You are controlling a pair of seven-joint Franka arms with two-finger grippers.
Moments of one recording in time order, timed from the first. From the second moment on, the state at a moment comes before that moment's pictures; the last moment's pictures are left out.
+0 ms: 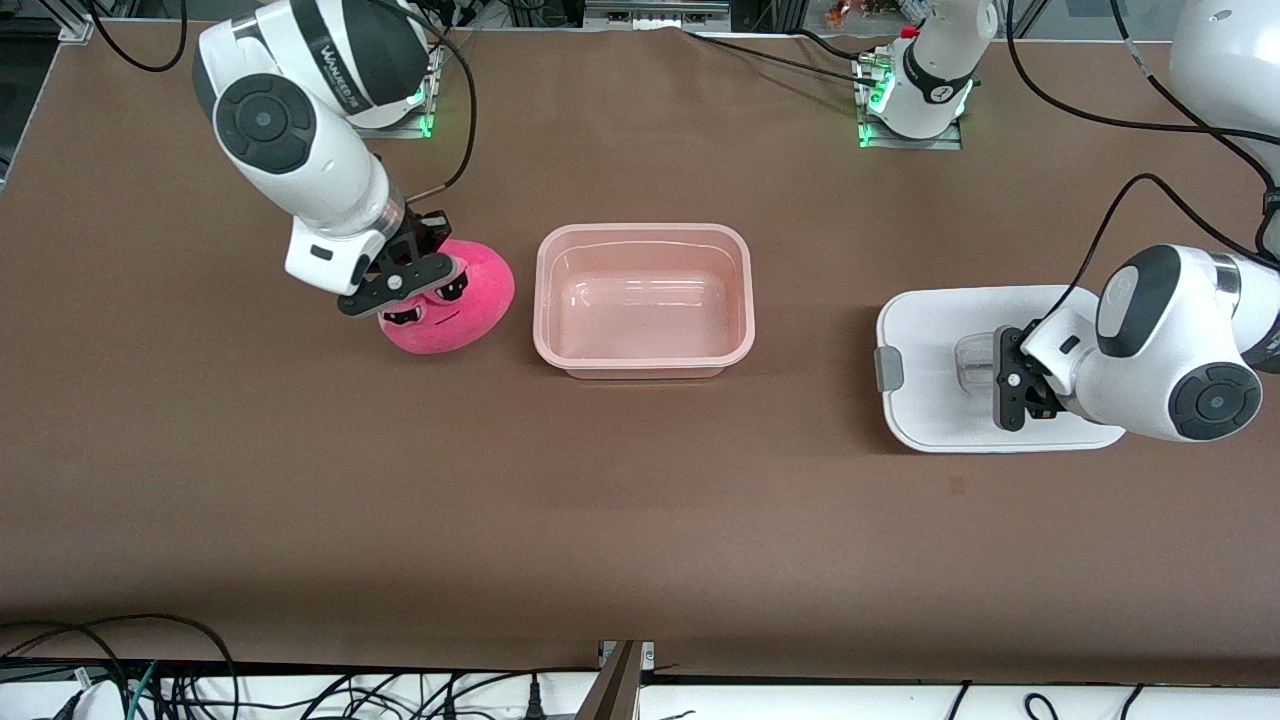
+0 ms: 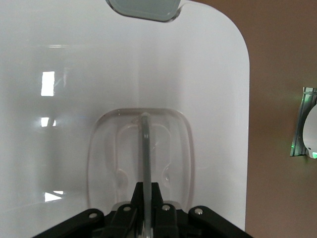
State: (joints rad) left arm 0.36 0.60 -0.51 -1.44 0.30 1.55 1.34; right arm 0.28 0.16 0.20 -1.71 -0.01 1.68 -0.04
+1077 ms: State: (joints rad) left arm 0.37 0.61 -0.51 -1.44 0.30 1.55 1.34; right arm 0.53 0.27 0.31 -1.66 -0.26 1.64 -0.04
